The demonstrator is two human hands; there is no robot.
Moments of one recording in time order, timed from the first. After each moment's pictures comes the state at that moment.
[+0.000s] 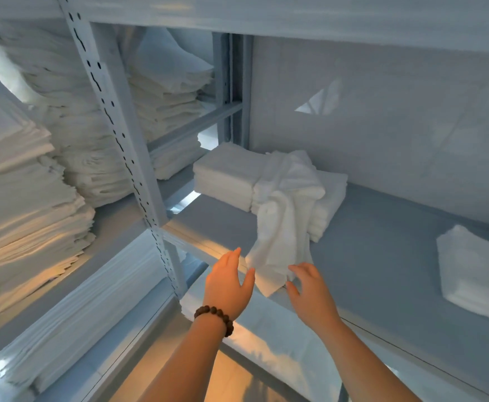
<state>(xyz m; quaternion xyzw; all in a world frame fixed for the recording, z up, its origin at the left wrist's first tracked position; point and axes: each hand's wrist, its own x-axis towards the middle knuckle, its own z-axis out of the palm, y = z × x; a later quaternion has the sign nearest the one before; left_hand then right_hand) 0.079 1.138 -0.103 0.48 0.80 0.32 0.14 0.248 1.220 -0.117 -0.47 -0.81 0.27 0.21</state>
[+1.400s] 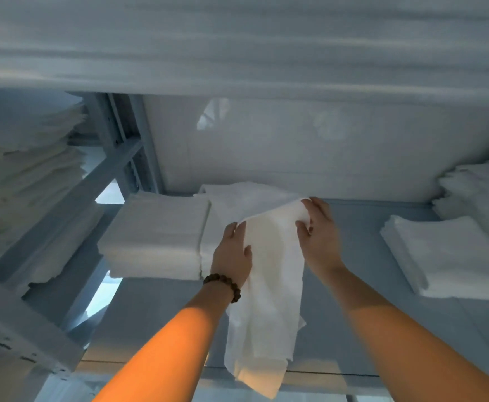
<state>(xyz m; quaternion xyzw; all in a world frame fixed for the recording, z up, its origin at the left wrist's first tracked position) 0.013 1.413 -0.067 0.69 0.63 0.31 0.17 0.191 1.421 -0.021 -0.59 -0.66 0.08 0.46</state>
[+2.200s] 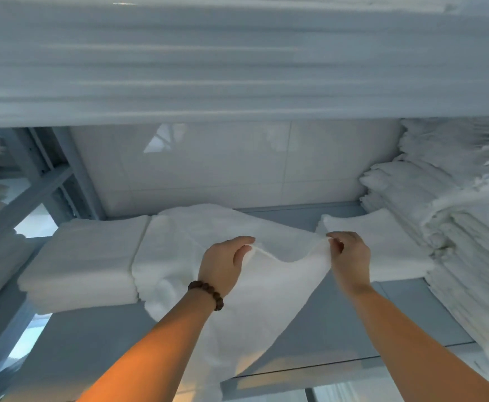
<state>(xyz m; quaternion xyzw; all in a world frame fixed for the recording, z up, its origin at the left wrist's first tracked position) 0.136 1.386 -0.027 0.77 0.46 0.39 0.17 0.388 1.362 -0.032 -0.71 -0.51 0.03 0.48</state>
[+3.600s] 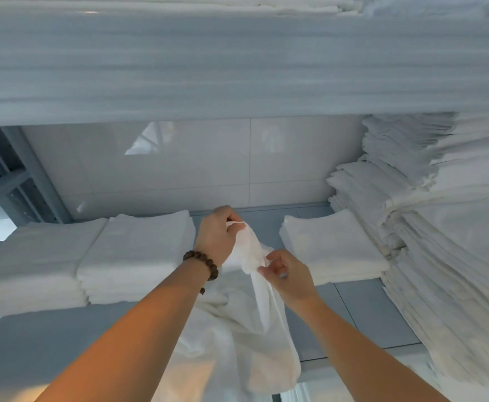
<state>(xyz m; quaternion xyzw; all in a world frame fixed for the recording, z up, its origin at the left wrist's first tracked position) 0.277 1.403 0.016 0.72 0.51 0.43 0.21 0.441 1.333 -0.053 -0.63 -0.59 0.27 0.42</state>
